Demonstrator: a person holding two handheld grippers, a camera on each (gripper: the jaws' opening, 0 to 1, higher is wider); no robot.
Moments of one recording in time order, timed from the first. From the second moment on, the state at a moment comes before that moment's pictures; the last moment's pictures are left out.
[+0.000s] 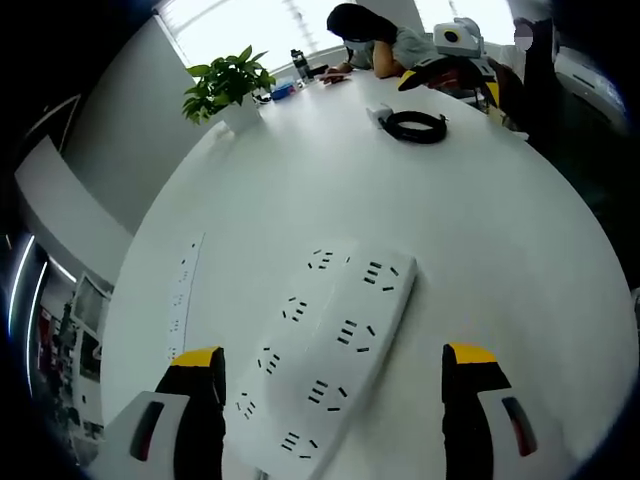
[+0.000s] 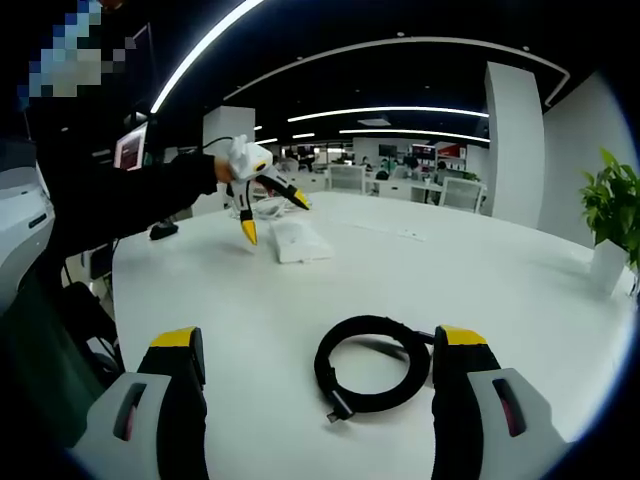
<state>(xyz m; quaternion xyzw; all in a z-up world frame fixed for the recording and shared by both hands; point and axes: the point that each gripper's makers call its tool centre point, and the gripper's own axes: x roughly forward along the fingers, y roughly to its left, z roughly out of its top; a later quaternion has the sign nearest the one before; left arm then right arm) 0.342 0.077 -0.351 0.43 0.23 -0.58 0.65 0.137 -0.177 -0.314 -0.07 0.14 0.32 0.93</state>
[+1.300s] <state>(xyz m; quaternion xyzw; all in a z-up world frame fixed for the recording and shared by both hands) 0.356 0.074 -0.355 0.41 0.26 -0.63 0.61 0.143 -0.187 -0.320 -0.07 0.16 0.30 0.94</state>
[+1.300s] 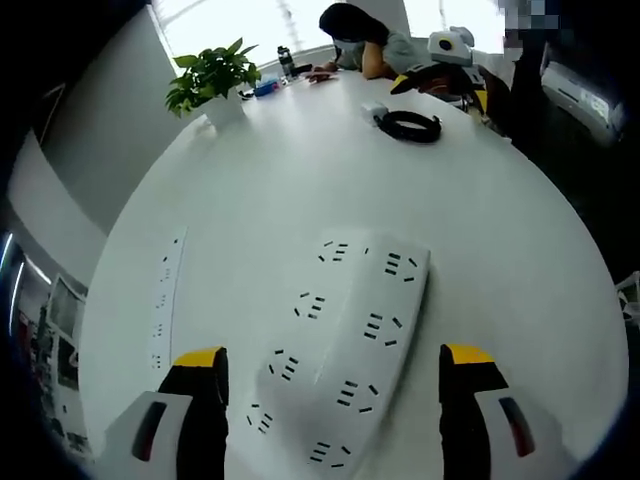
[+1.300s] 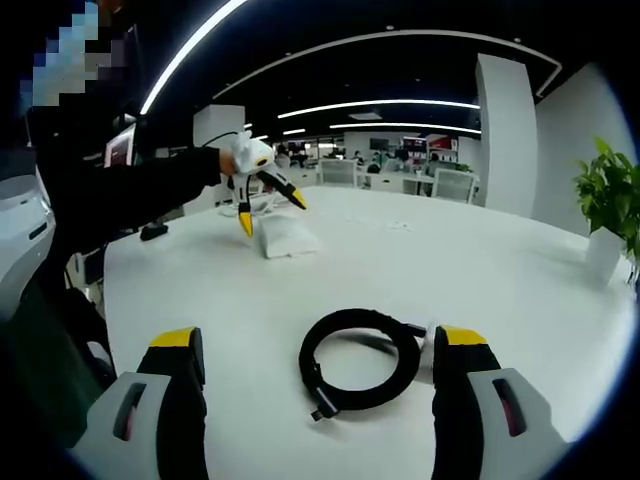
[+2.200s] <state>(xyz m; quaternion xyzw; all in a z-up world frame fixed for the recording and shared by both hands) 0.357 0.067 -0.368 0.41 0.29 -0.67 0.56 0.148 -0.187 -0.330 -0.07 0.18 0.29 0.94</state>
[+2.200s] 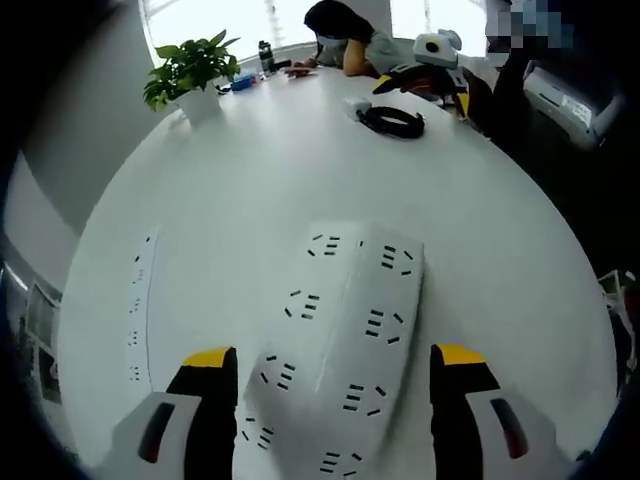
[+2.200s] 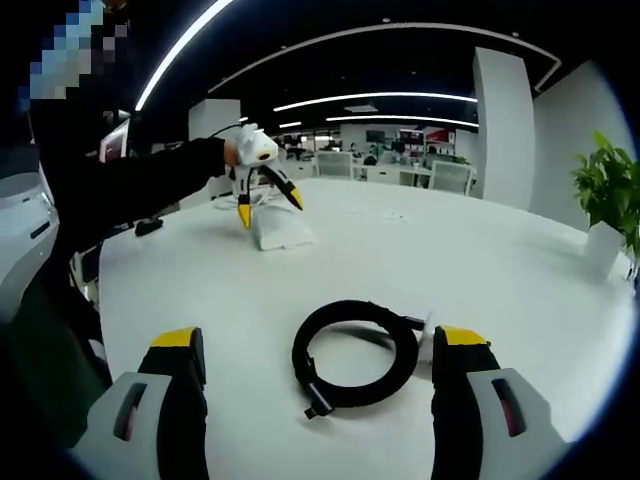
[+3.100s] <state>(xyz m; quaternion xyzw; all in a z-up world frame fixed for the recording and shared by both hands) 0.352 0.063 -0.372 0.42 0.28 -0.69 0.52 0.152 -0.197 -0.335 -0.06 0.19 0.28 0.94</state>
